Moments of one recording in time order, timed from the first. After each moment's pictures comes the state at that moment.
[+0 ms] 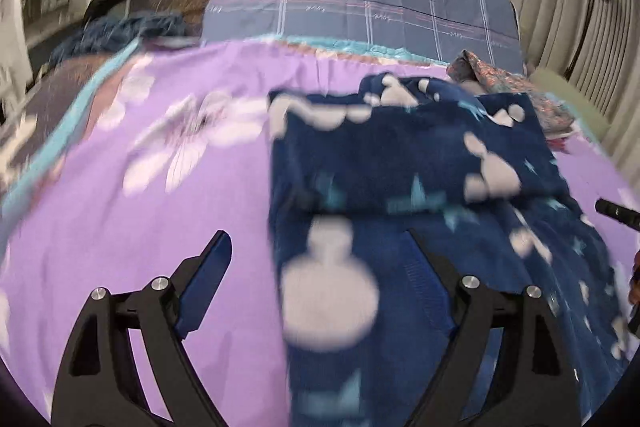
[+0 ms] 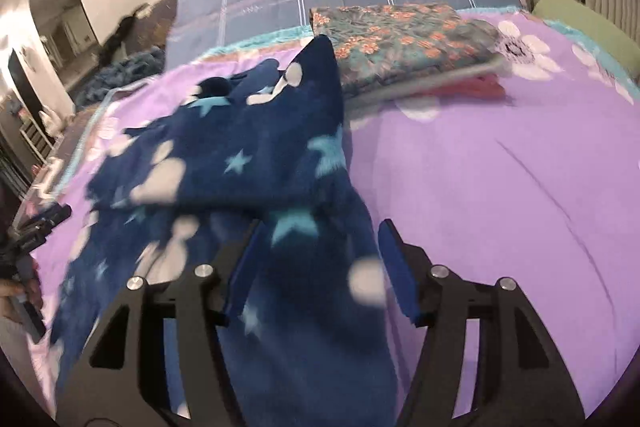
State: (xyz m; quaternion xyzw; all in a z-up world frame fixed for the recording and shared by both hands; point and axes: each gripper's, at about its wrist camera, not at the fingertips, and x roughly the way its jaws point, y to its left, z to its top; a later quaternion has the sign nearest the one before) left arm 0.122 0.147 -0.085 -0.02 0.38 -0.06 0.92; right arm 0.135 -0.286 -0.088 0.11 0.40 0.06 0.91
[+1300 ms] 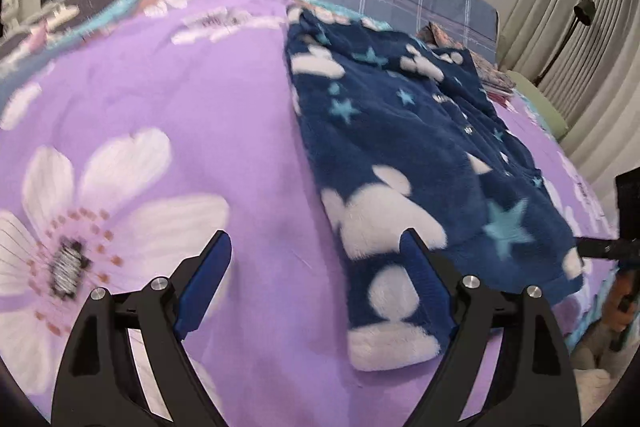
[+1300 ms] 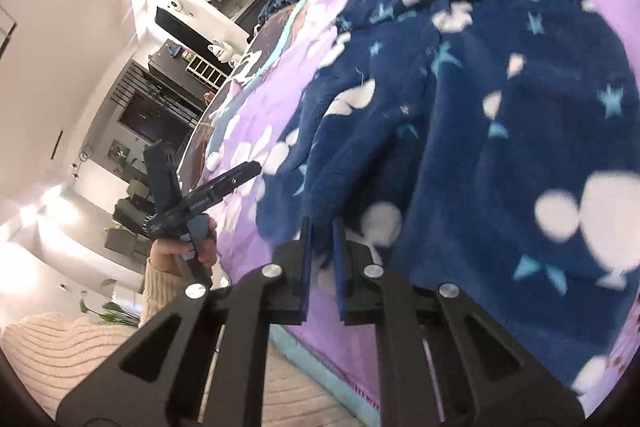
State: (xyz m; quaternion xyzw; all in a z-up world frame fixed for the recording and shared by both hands) left arm -0.077 0.172 -0.123 -0.12 0.42 -0.10 0.89; right arm -0.049 -0.194 -0.091 0.20 0.49 0.39 0.76
